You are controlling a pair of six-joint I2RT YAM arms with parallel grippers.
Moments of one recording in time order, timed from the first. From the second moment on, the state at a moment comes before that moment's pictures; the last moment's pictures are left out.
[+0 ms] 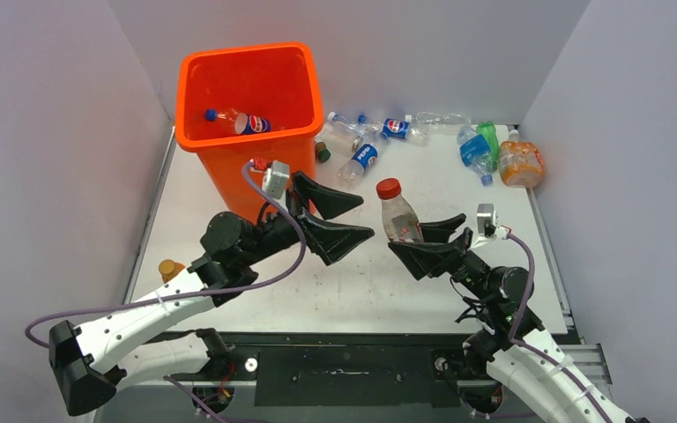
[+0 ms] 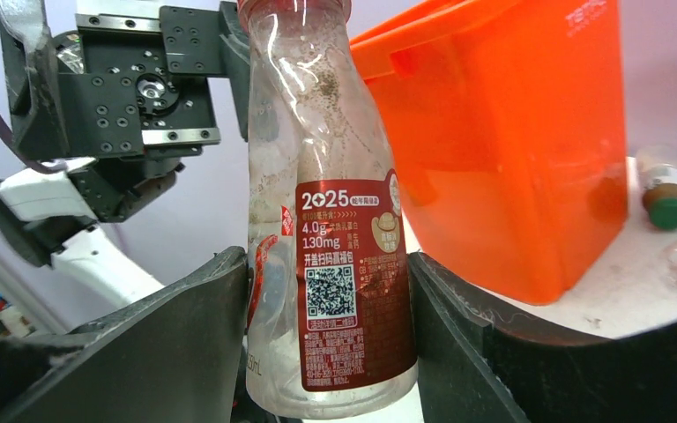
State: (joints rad) left arm -0.90 0.98 0.89 0.51 0.32 -0.67; right arm 0.57 0.45 0.39 0.45 -0.37 0.62
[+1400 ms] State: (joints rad) left arm -1.04 1.10 1.07 0.24 0.28 -0.34; right arm 0.84 0.63 0.62 0.15 -0.39 0.35
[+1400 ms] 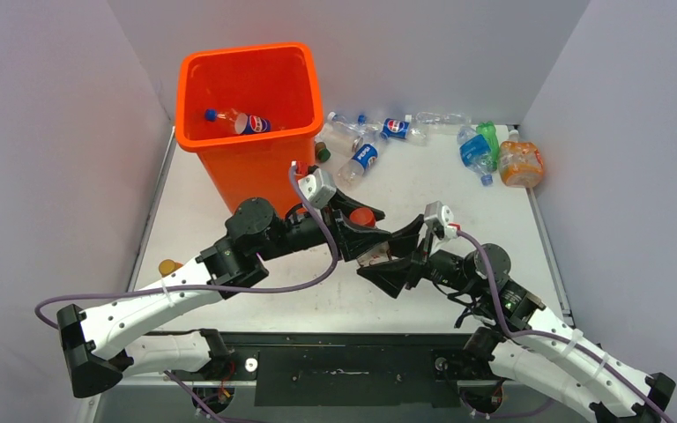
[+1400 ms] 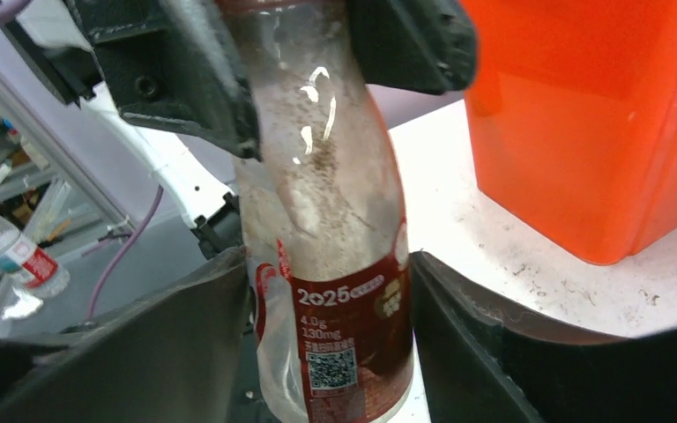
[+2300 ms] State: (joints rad) left arm -1.04 1.03 1.00 0.34 0.17 -0.38; right arm 0.86 0.60 0.53 0.23 -0.29 0.36
